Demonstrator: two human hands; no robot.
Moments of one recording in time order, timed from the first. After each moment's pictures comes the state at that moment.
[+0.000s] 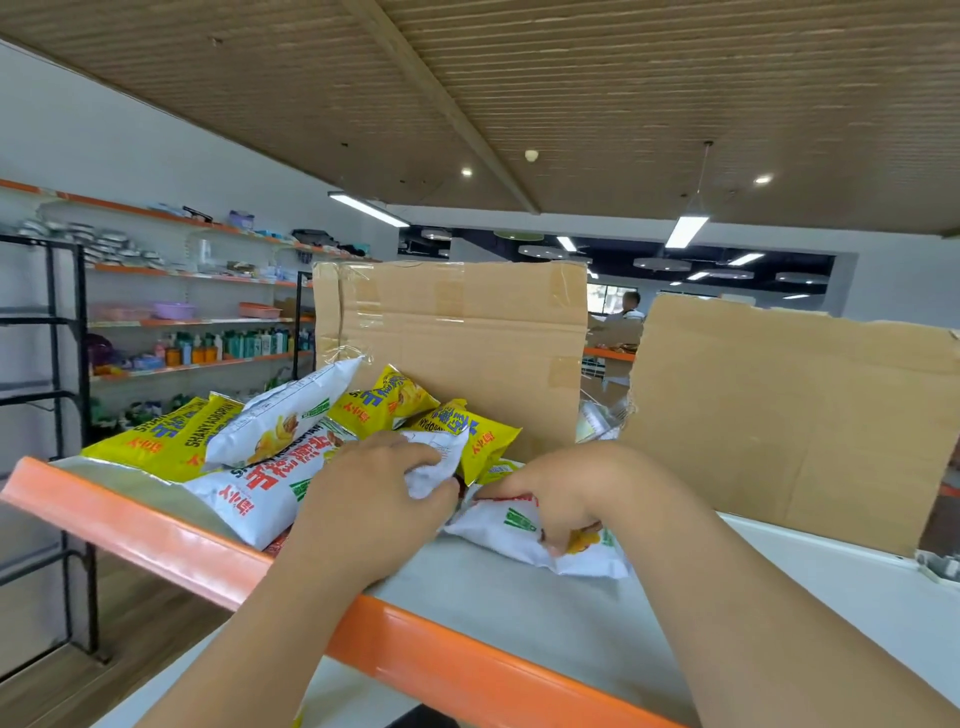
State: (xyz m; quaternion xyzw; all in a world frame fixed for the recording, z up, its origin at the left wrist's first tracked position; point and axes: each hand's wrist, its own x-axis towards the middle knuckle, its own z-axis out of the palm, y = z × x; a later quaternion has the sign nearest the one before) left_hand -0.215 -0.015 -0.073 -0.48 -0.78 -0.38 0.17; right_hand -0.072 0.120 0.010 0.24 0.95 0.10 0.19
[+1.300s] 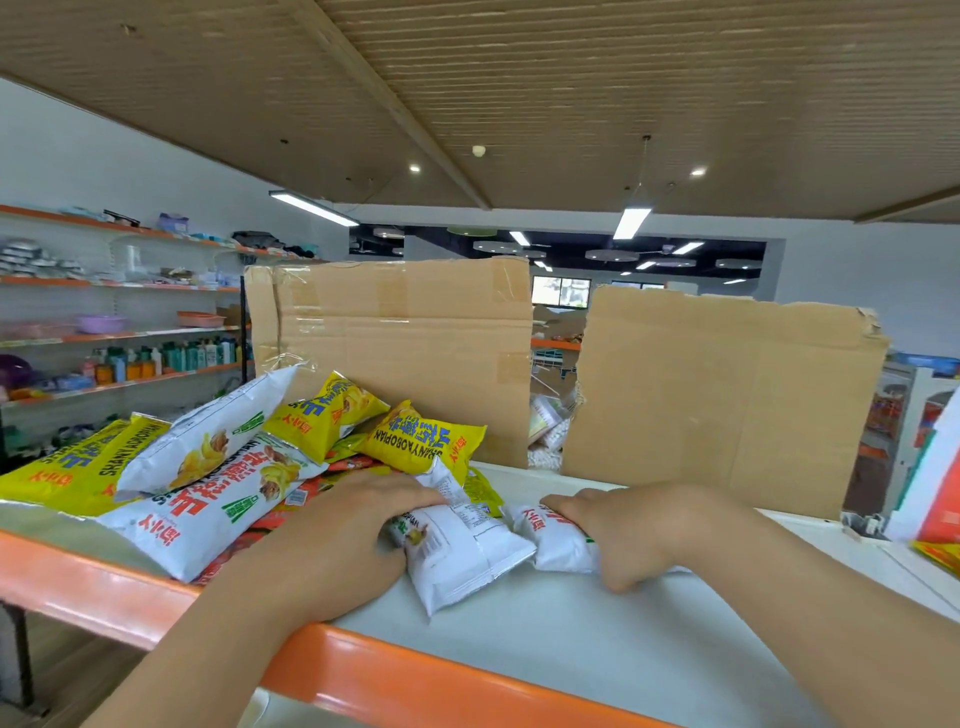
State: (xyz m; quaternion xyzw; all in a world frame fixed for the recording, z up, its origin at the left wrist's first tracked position) left_hand -0.220 -0.003 -0.077 -0.67 -0.70 -0.25 0.08; right_hand 0.015 0.162 -0.020 0.32 0.92 0.08 0.18
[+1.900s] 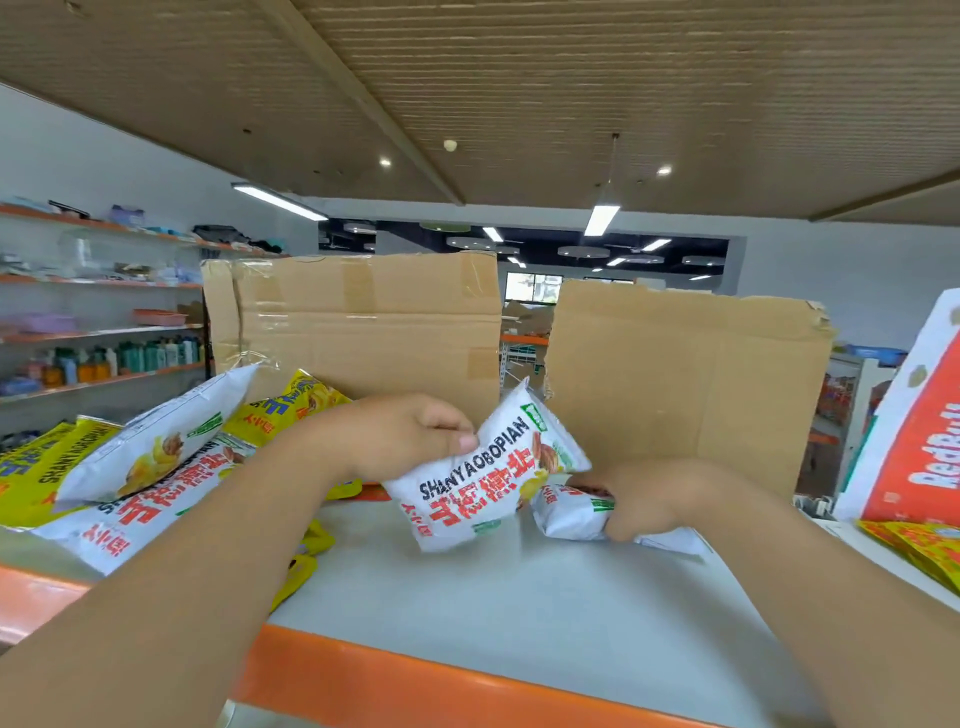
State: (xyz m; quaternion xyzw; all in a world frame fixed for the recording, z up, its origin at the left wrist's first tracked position) left_hand -0.205 0.064 0.002 -0.68 -0.64 -0.29 -0.19; right_hand 0.047 0.208 -0.013 0.39 0.91 -0.01 0.12
